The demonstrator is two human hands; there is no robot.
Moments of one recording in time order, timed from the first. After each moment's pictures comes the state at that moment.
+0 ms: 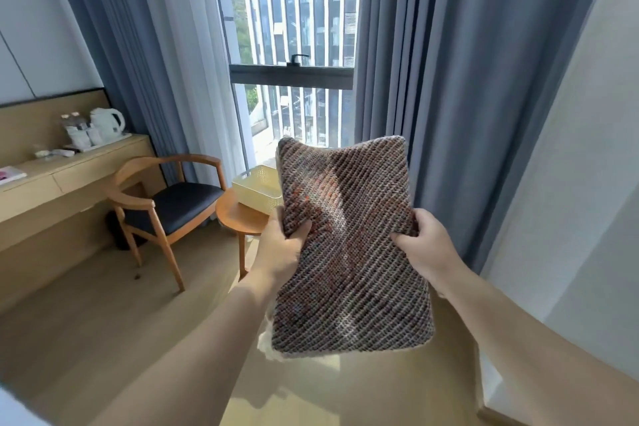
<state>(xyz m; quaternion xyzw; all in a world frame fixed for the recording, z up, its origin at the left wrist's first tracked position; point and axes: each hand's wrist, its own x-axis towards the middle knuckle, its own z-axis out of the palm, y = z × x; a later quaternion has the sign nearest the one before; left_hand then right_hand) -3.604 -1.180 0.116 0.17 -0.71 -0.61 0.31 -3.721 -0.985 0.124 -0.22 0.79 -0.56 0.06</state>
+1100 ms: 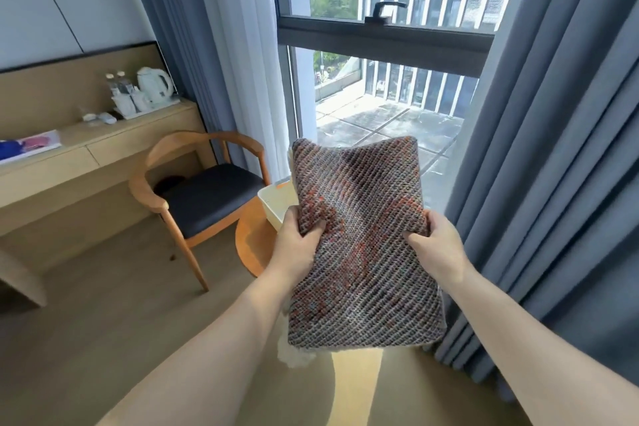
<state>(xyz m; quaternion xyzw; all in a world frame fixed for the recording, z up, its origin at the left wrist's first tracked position) -4.044 -1.492 0.058 0.35 -0.69 -0.54 0.34 -4.216 -1.351 0.058 -0.29 0.78 -0.52 0.20</state>
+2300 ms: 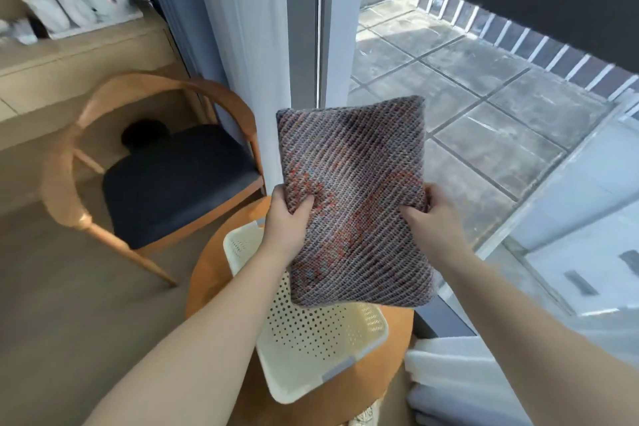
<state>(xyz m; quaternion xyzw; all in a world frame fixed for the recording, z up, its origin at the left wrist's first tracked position) -4.319 -1.921 -0.061 0.50 -0.57 -0.55 0.34 -4.503 -1.812 -0.025 -0.31 0.81 -0.43 0.25</state>
